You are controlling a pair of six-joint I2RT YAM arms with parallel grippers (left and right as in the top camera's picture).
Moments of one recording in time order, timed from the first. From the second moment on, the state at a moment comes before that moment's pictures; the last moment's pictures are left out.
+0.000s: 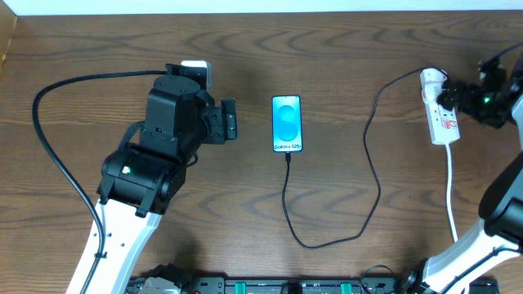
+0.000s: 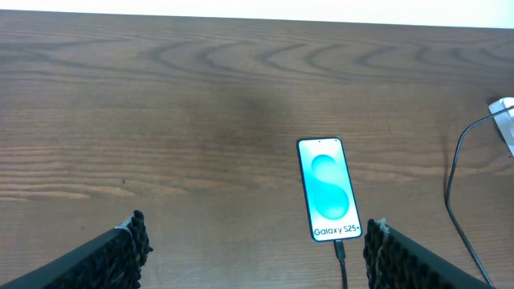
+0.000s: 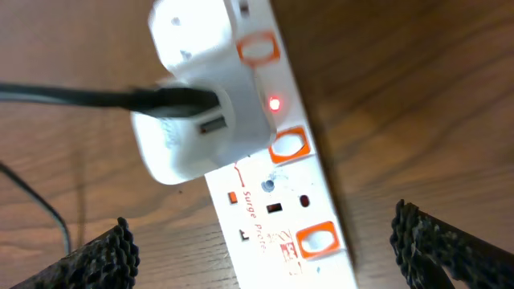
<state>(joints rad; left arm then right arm) -0.35 1.17 1.27 -0.79 -0.09 -0.25 -0.46 1.98 1.50 -0.73 -0.34 -0.10</state>
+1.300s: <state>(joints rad) -0.35 1.17 1.27 -0.79 -0.09 -0.25 -0.46 1.91 1.52 -0.76 -0.30 -0.05</state>
